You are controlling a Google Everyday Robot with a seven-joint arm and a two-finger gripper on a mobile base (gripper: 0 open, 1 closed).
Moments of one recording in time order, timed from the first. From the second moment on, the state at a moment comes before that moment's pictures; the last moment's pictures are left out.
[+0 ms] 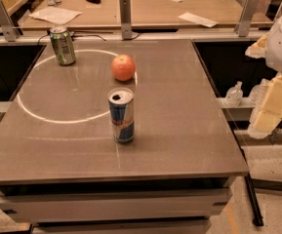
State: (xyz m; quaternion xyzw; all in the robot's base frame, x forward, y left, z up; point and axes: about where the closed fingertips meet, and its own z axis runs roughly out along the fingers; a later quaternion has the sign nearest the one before) arm 0.438 -0.217 0.976 -0.60 0.78 -0.03 0.16
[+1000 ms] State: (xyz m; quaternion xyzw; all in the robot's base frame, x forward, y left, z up) arm 0.471 -0.218 0.980 -0.56 0.80 0.01 0.22
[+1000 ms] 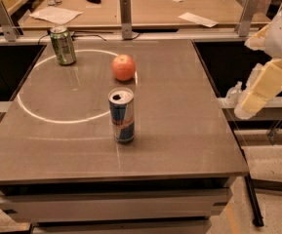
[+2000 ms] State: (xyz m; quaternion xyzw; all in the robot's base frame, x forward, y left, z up) arm 0.575 -0.141 0.961 -0.52 0.78 0.10 0.33
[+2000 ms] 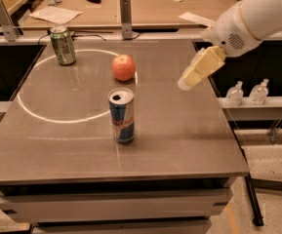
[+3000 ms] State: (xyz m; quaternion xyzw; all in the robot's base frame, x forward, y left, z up) arm 0.618 -0.083 0.928 -0.44 0.83 0.09 0.33
